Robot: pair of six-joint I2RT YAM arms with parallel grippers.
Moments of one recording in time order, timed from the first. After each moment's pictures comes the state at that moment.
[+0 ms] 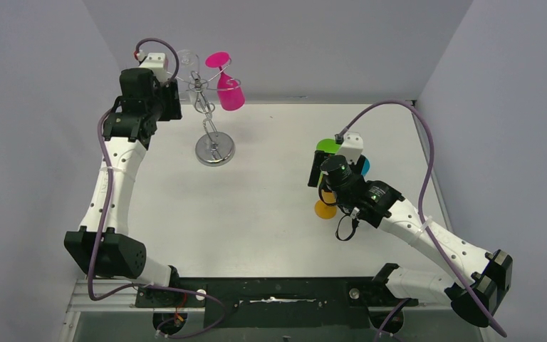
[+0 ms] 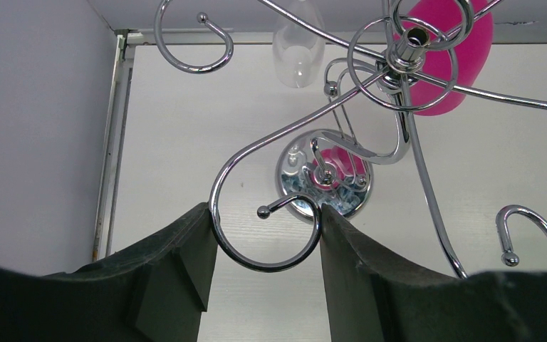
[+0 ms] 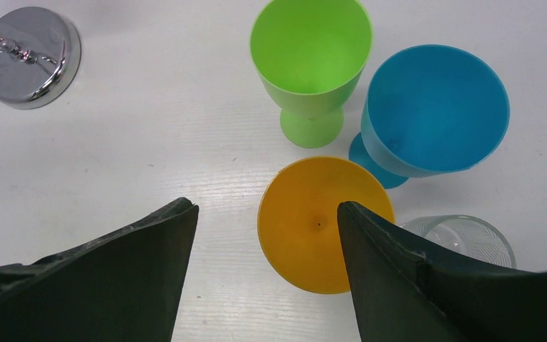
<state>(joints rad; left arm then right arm) -0.07 1.48 1.65 -0.63 -0.08 -0.04 0.78 1.11 1.02 -0.58 0.62 0.60</state>
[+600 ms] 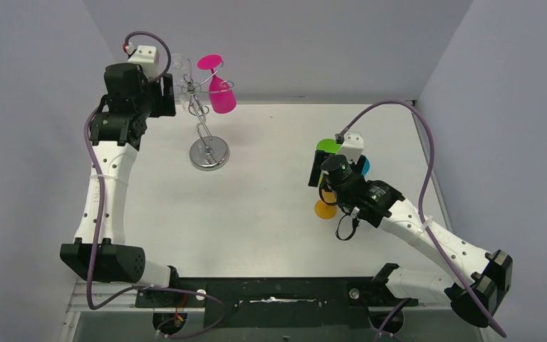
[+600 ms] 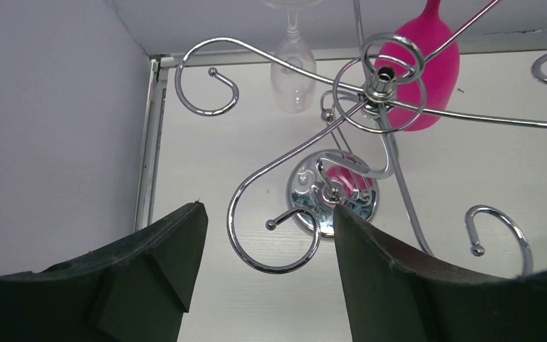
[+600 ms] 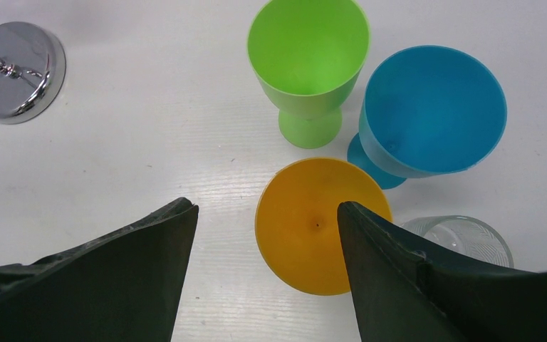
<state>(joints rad) -0.04 1.44 1.71 -0.69 -0.07 0.04 0.78 1.11 1.02 -0.58 0.61 0.59</state>
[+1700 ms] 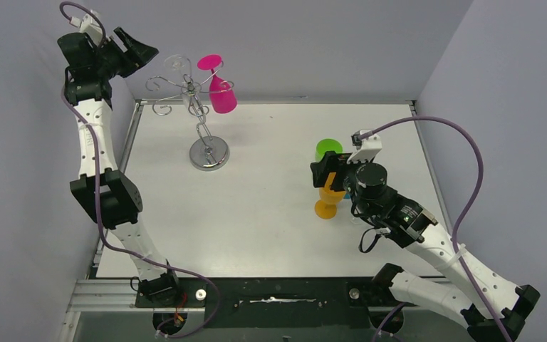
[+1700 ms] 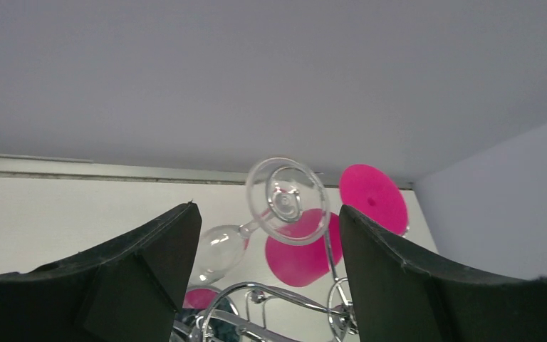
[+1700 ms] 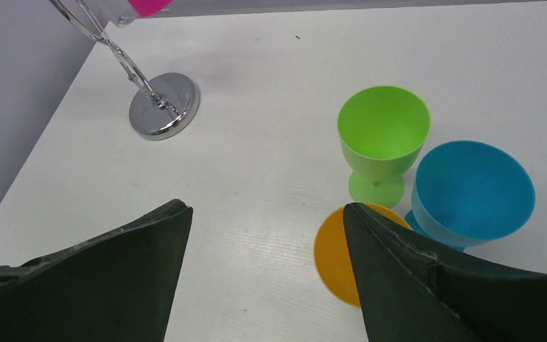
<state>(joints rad) 0.29 1.98 2.19 -0.38 0.60 -0.51 0.78 0.87 0.96 -0.37 0.41 0.40</state>
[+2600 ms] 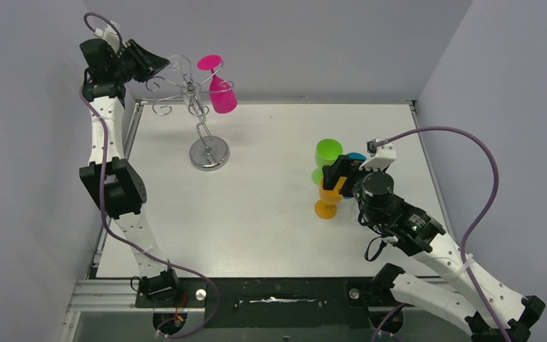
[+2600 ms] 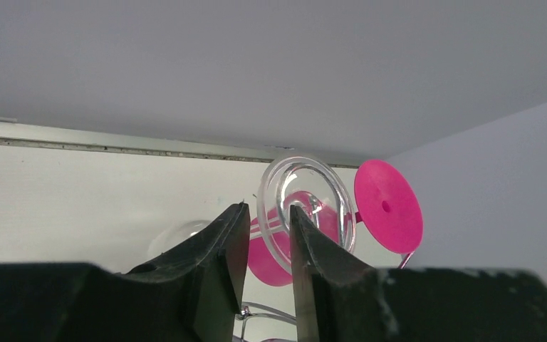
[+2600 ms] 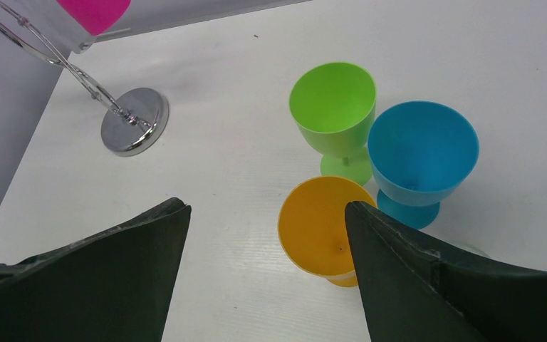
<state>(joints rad) 0.24 2.12 2.21 -0.32 0.71 -0.66 0.78 0.78 0.90 -0.43 0.53 0.50</state>
